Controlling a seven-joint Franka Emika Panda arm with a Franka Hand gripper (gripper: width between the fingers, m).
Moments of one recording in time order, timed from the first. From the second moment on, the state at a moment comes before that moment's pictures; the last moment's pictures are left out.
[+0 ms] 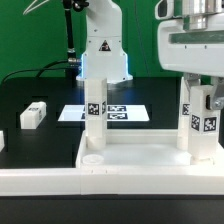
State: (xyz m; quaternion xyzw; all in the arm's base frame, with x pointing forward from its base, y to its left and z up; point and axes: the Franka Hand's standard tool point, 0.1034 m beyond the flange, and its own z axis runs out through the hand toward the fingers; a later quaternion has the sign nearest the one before) arm 0.641 0.107 0.110 -0.71 0.70 -0.01 0.08
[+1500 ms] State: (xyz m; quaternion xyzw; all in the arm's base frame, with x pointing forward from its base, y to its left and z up) arm 0.647 0.104 0.112 -0.99 0.16 -0.03 0.03
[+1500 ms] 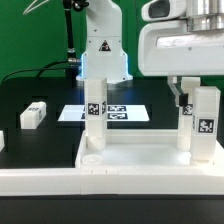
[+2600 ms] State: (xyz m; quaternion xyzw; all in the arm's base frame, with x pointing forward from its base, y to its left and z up) arm 0.647 0.099 0.111 -0.76 0.65 -0.01 0.05
